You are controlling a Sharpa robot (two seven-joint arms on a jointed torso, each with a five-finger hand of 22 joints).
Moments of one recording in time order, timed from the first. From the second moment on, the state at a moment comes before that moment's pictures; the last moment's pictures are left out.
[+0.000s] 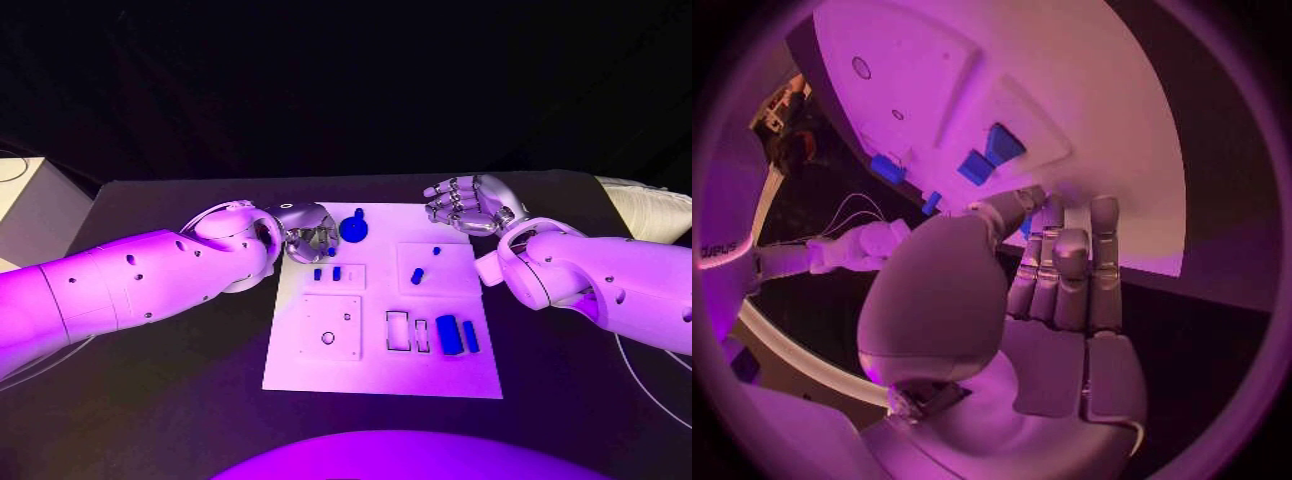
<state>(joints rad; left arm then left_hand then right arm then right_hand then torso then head) 1.21 -0.65 -0.11 1.34 -1.46 -0.16 -0.05 1.39 -0.17 0.59 -0.04 0.20 0.88 0.14 0.25 0.29 1.00 0.07 0.61 0.21 1.20 0.01 1.38 0.84 0.17 0.92 0.11 0.94 1.03 1.21 -0.88 -0.18 1.49 -0.53 -0.58 0.29 1.28 -0.21 0.59 0.09 0.39 0.76 0.20 0.34 0.23 0.95 0.18 0.36 0.06 1.02 0.14 0.14 0.44 0.17 0.89 0.26 0.06 0.34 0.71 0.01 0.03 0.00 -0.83</state>
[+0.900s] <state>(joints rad) 1.21 -0.67 -0.10 1.33 -1.46 -0.14 -0.07 1.39 -0.18 0.60 -0.04 0.20 0.87 0.14 0.24 0.29 0.99 0.07 0.62 0.22 1.18 0.01 1.37 0.81 0.17 0.92 0.11 0.93 1.02 1.21 -0.87 -0.18 1.48 -0.53 -0.57 0.28 1.28 -0.21 0.59 0.05 0.31 0.77 0.20 0.33 0.22 0.95 0.17 0.34 0.06 1.03 0.13 0.13 0.43 0.17 0.90 0.25 0.06 0.31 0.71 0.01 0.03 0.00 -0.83</state>
